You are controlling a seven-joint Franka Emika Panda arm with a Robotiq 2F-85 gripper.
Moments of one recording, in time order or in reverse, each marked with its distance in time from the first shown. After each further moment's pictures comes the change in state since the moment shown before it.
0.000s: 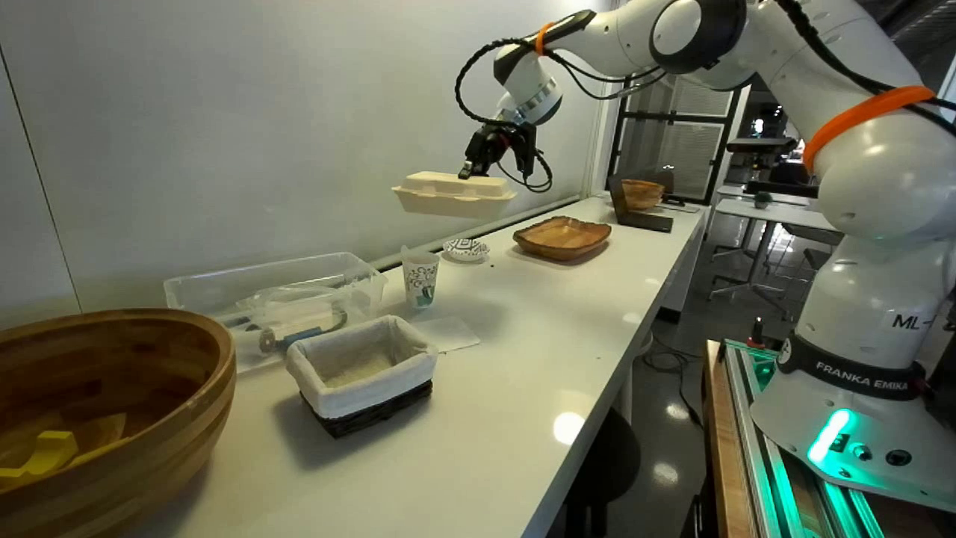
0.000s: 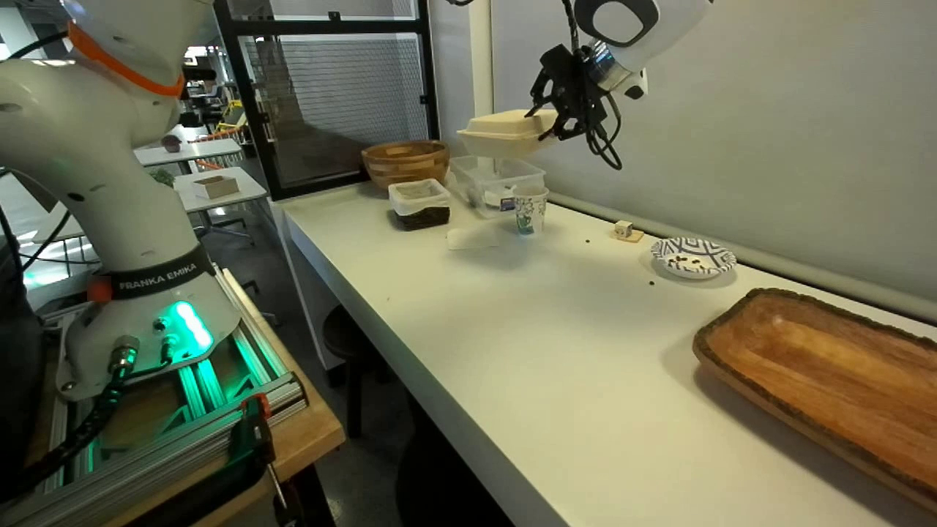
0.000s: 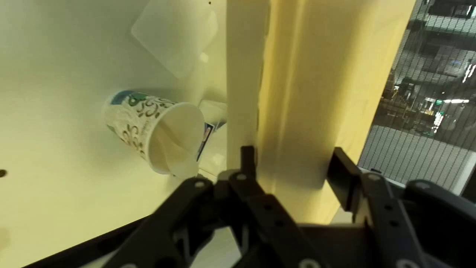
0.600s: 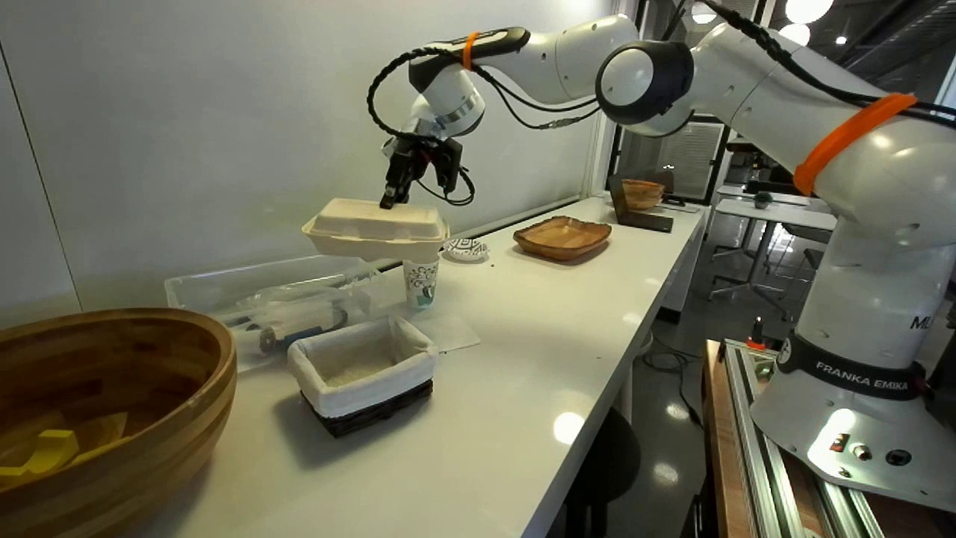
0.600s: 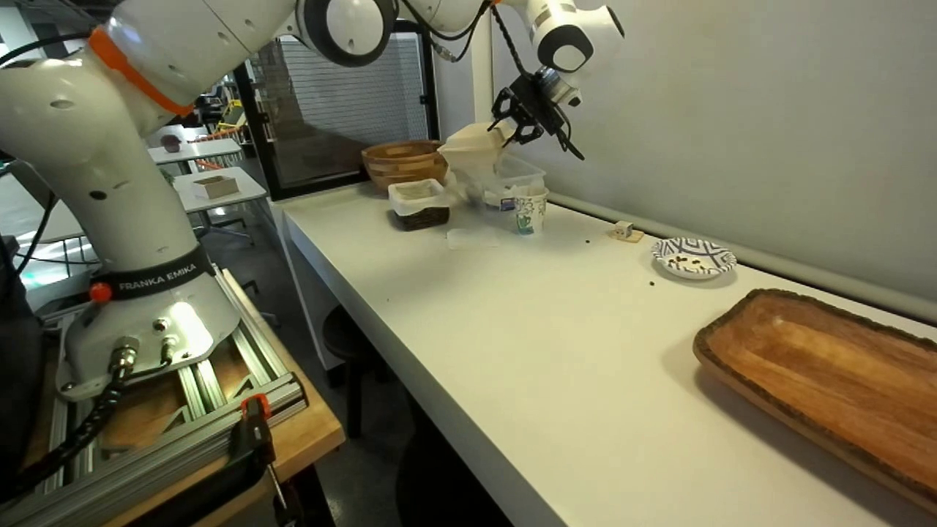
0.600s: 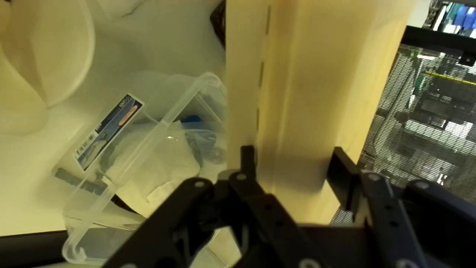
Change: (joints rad) arm 0.304 0.268 0.020 0.368 -0.070 -0.016 0.011
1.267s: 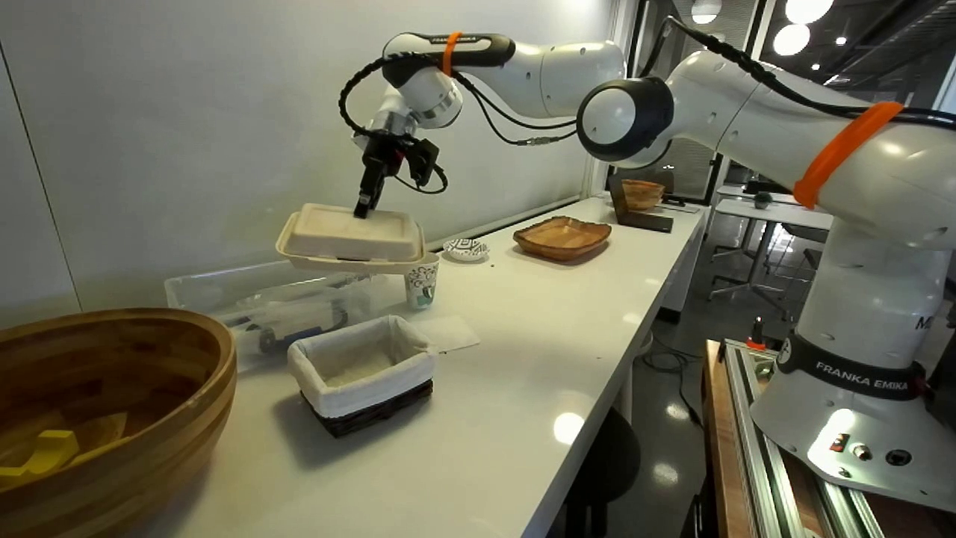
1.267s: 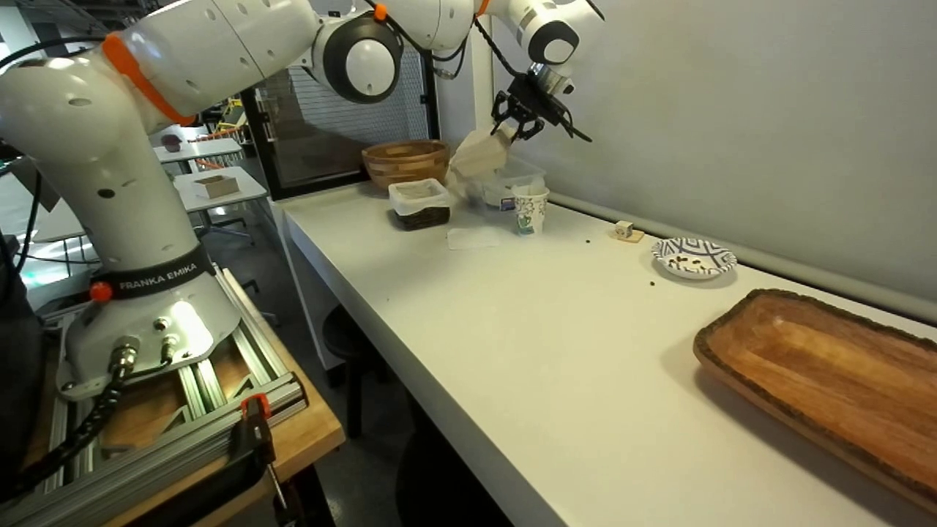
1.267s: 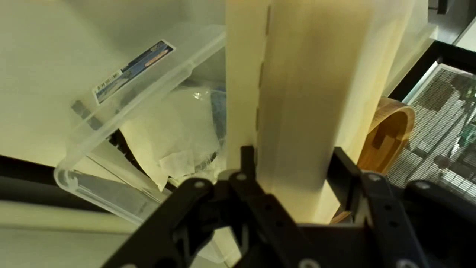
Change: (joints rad) arm 0.101 0.151 0.005 0.302 -0.128 0.020 -0.034
